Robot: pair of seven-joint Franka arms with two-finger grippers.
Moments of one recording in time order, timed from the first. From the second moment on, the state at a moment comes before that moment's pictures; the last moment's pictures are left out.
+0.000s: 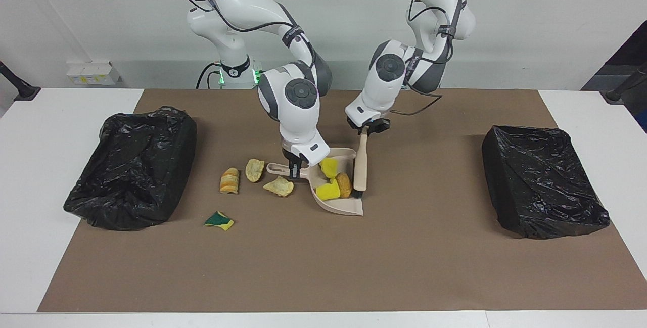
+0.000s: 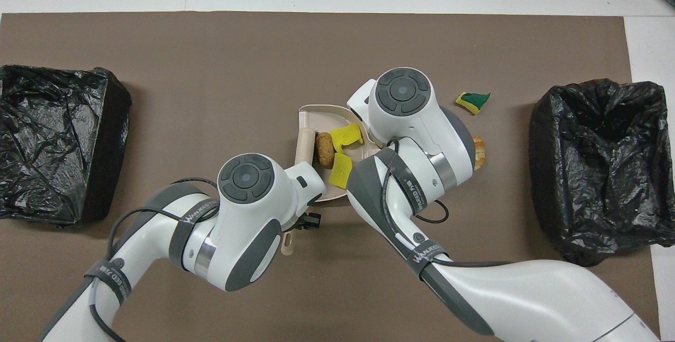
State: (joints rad) left arm -0.58 0.11 -0.08 -2.10 -0.19 2.10 -0.31; right arm 0.40 0.44 0.07 -1.62 -0.12 1.97 -1.02
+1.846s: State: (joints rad) left arm -0.82 -0.16 -0.09 -2.40 -0.10 2.08 -0.77; right arm -0.09 0.23 0.06 -1.50 0.04 1.77 -1.37
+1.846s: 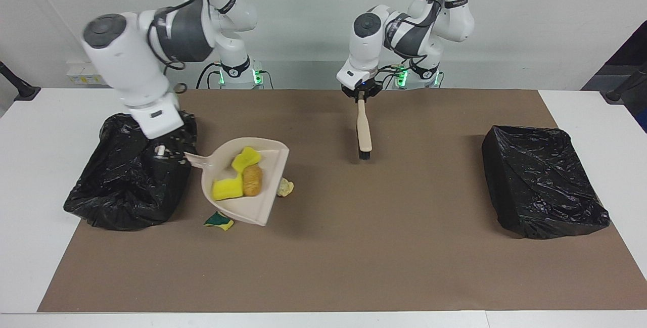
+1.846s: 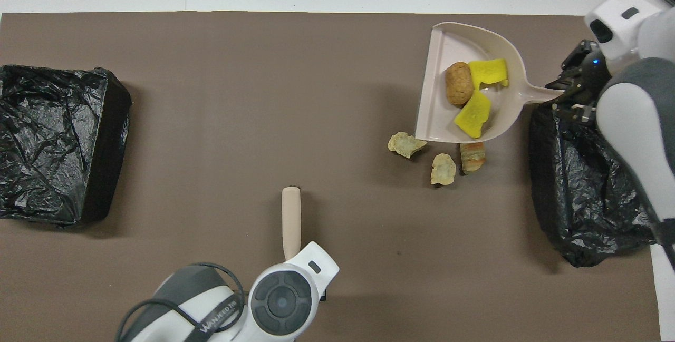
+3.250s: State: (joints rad) left arm -0.59 -0.16 -0.05 -2.20 0.01 2.08 -0.38; right arm -0.46 0.14 0.05 -1.63 -0.48 1.80 -1.74
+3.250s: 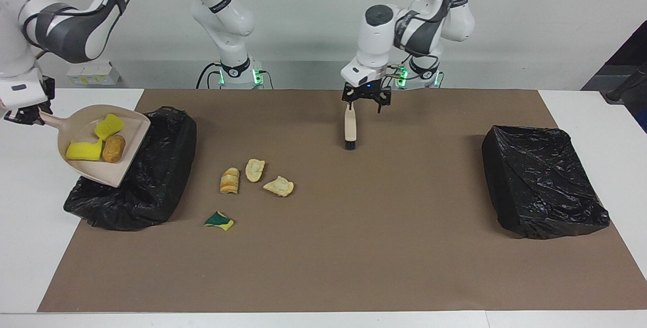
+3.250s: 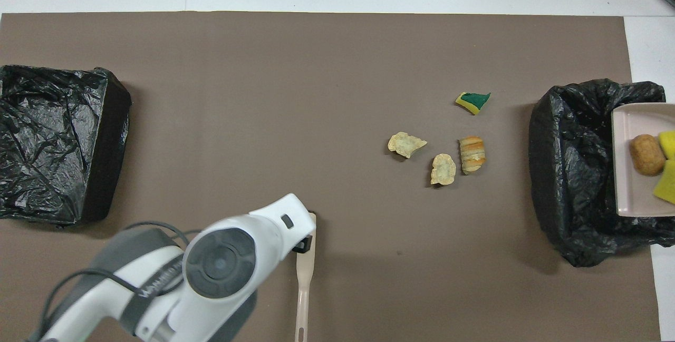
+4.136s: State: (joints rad) left arm -0.18 -0.12 -0.04 -1.58 0.02 1.56 0.11; right arm -0.36 -0.09 0.06 -1.89 -0.85 1.82 -1.57
